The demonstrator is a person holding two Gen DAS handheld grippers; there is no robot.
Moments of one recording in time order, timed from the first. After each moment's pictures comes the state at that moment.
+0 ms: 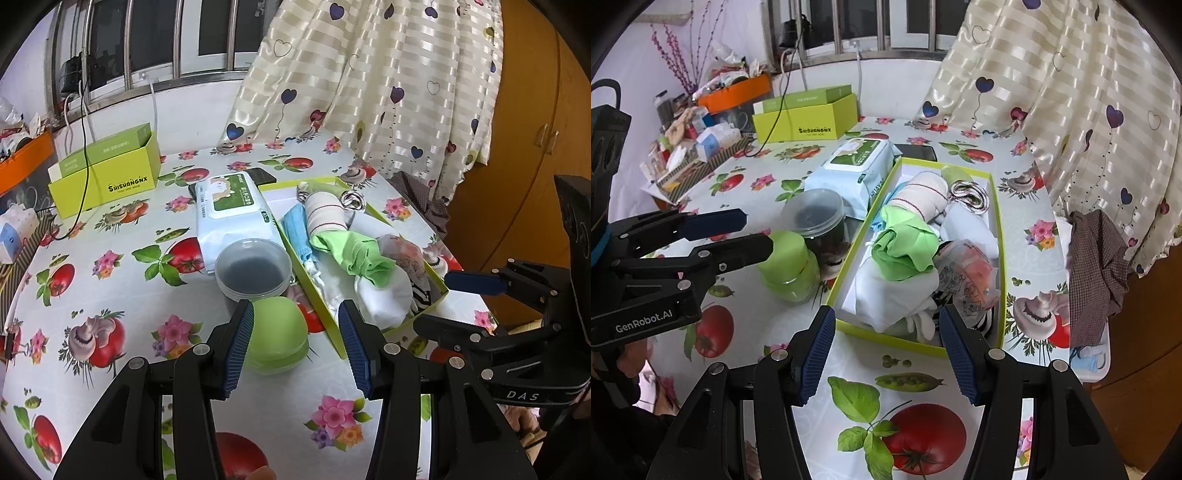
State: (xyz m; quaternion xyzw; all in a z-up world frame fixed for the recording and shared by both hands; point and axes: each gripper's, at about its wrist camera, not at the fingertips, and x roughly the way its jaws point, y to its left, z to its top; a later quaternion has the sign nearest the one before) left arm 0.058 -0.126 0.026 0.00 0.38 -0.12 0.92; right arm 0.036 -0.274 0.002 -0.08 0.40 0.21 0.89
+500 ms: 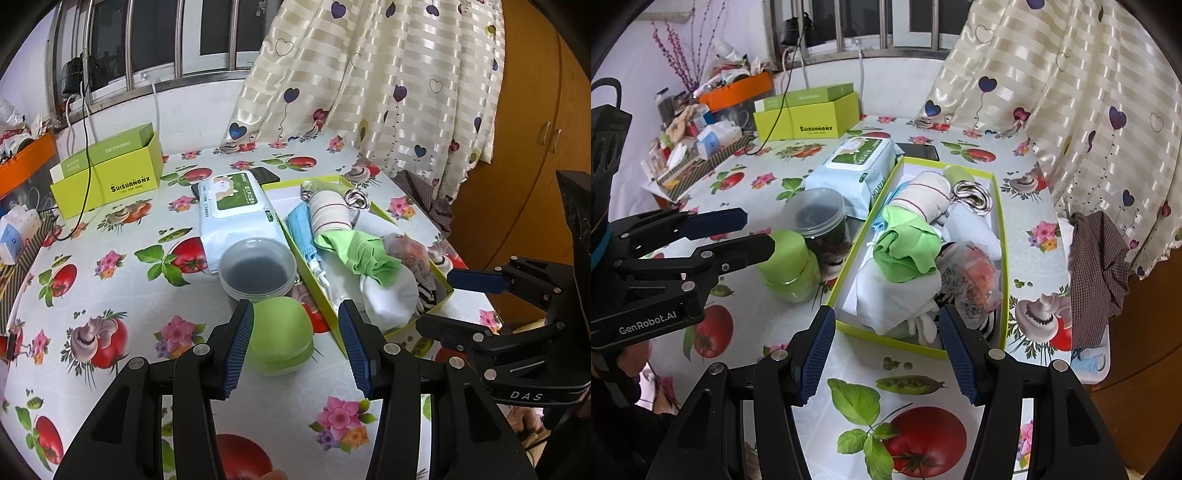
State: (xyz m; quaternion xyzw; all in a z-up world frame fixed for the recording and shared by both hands) left arm 0.059 -0.125 0.023 0.00 0.38 -0.11 0.92; right arm 0.038 -0.273 0.002 -0.08 0.41 0.21 0.89
